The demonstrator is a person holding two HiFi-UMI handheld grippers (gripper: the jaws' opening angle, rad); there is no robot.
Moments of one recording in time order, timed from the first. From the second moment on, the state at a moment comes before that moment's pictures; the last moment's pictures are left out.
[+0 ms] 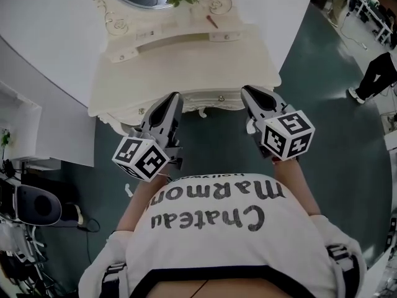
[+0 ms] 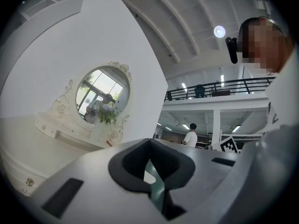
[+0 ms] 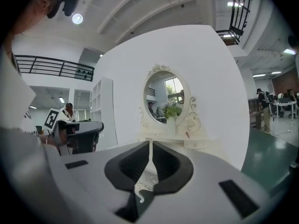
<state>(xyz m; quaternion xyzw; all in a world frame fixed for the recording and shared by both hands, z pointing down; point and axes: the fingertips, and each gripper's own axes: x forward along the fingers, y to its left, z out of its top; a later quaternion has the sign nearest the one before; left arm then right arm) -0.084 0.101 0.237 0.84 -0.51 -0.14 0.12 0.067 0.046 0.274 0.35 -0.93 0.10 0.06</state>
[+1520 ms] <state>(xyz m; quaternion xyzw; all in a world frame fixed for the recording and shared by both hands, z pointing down) -0.087 -0.072 0.302 0.83 -0.49 -0.12 0.21 0.064 -0.110 0.343 0.36 -0.90 0.23 0.04</state>
